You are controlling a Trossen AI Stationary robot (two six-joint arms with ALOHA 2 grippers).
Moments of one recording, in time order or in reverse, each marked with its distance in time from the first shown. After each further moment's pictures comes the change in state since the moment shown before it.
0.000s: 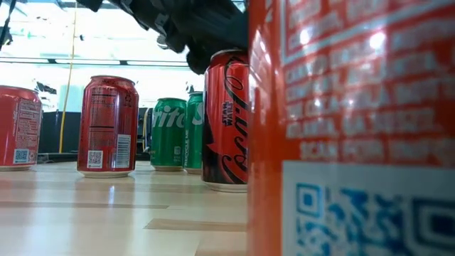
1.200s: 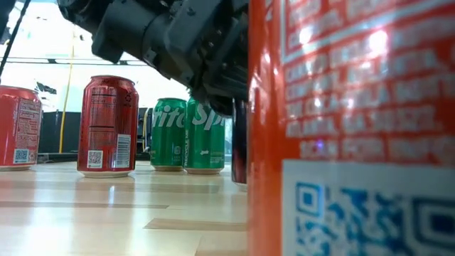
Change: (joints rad) left arm 0.024 0.221 0.000 0.286 0.084 0.024; right arm 0.010 0.010 -0.102 -0.022 -0.043 0.029
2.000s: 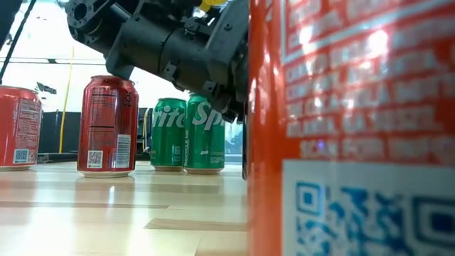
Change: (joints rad) left arm 0.028 0.060 0.000 0.155 -0.045 -0.018; right arm 0.142 -0.152 0.000 -0.216 0.262 0.134
